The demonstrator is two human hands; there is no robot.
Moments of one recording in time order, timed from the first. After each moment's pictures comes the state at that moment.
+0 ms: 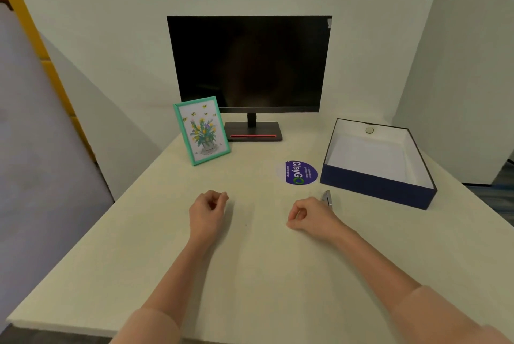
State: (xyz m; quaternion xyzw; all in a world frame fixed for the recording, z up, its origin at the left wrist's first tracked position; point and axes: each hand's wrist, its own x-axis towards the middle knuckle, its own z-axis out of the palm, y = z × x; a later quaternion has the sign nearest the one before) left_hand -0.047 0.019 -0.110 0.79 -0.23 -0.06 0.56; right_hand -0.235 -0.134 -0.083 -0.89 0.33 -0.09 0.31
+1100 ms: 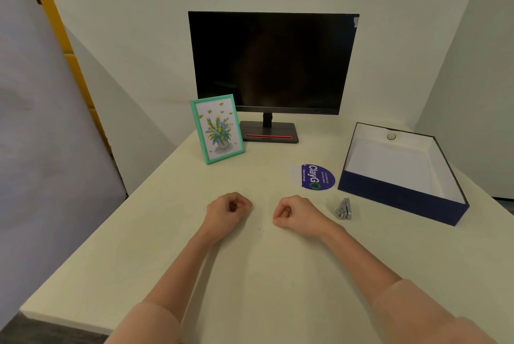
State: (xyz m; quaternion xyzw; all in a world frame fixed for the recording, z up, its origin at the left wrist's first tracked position) left_hand -0.027 0.019 -0.110 0.80 -0.39 -0.13 0.44; right_hand -0.171 -0.127 -0.090 -0.90 0.23 -0.07 0.35
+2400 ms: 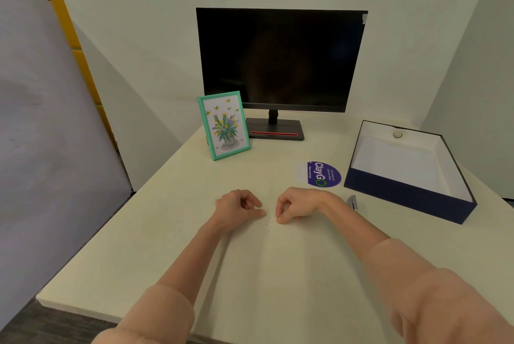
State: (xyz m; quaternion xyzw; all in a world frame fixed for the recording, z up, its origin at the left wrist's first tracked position) left_hand -0.029 0.015 -0.100 0.82 -0.39 -0.17 0.39; right_hand -0.146 -0.135 -0.060 -0.91 0.20 0.16 0.32
